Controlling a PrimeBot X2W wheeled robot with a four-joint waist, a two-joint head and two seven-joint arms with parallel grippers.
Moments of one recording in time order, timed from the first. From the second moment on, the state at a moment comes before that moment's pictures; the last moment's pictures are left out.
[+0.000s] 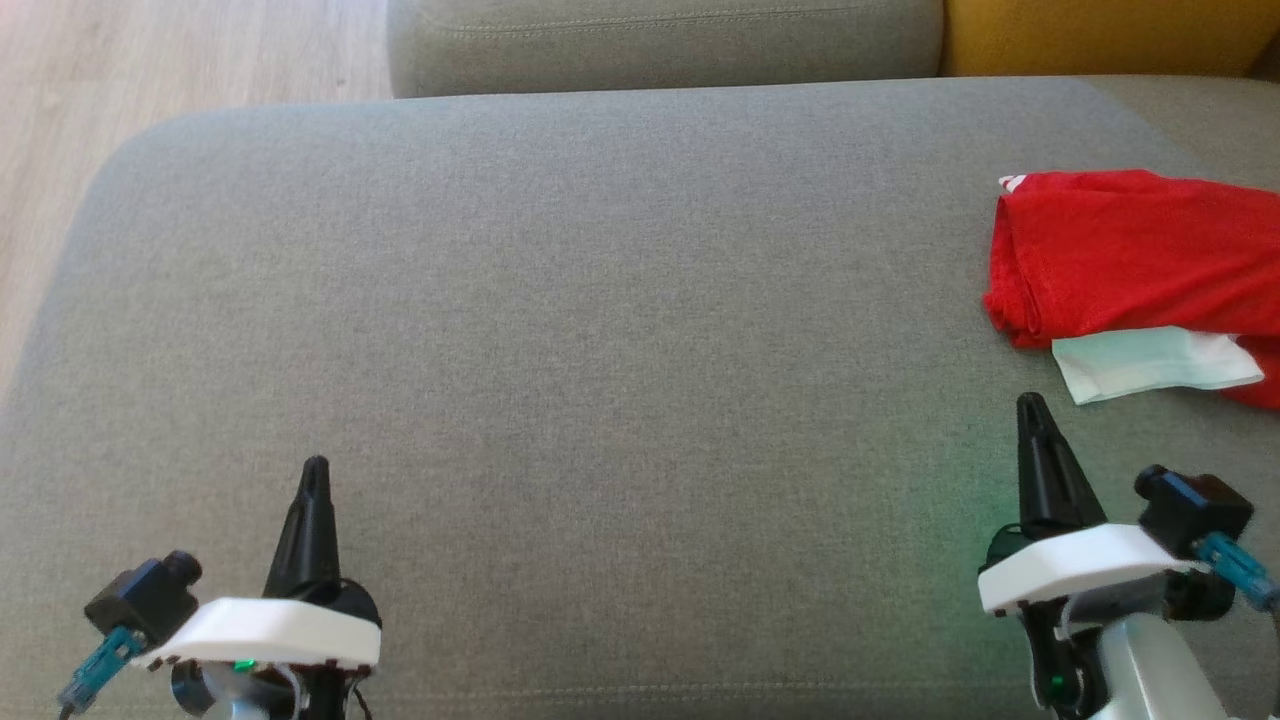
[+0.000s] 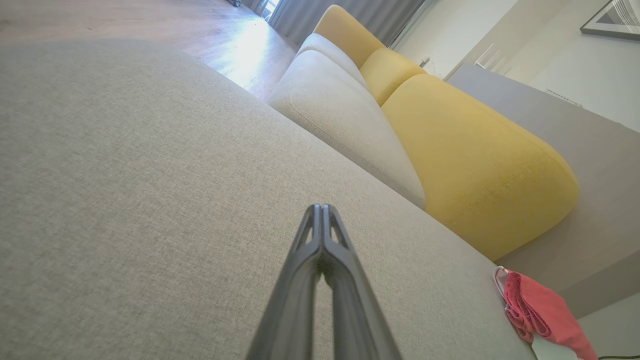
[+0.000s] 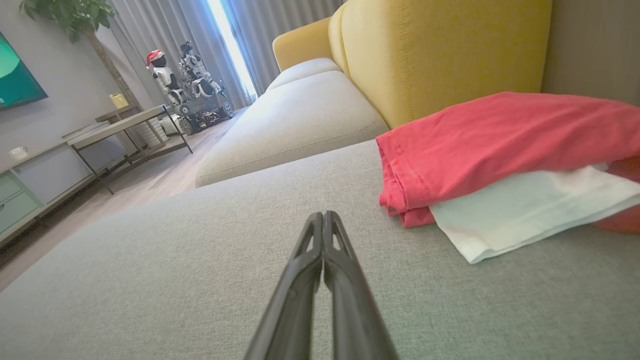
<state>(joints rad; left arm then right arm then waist) 0.01 0.04 -0.05 0.25 -0.66 -0.12 -0.21 -0.09 -0.04 0.01 0.33 0.30 0.13 -0.17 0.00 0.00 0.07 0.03</state>
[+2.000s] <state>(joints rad) -0.02 0.04 0.01 0.26 -1.18 -0.12 -0.05 -0.09 -0.04 -0.07 0.30 1.00 0.13 -0.02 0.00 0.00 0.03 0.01</state>
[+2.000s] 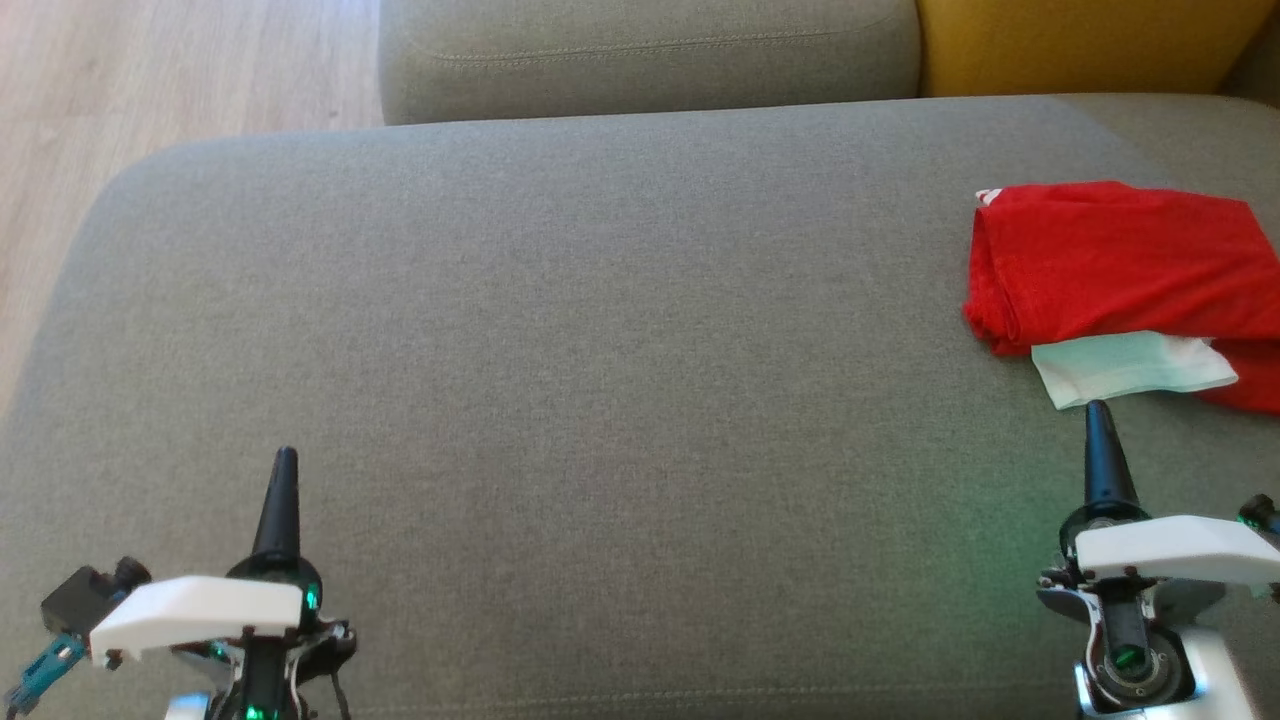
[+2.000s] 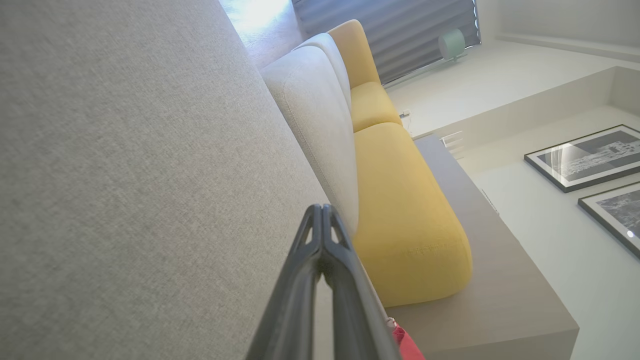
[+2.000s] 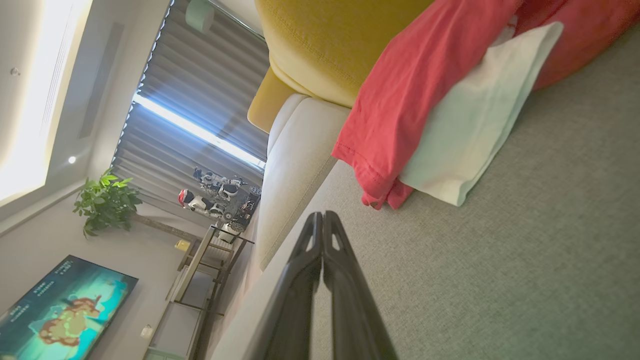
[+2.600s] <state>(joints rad) -0.03 0.04 0.03 0.26 -1.34 -0.12 0.01 -0.09 -0.04 -0.09 0.30 1.23 0.13 0.03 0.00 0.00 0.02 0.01</state>
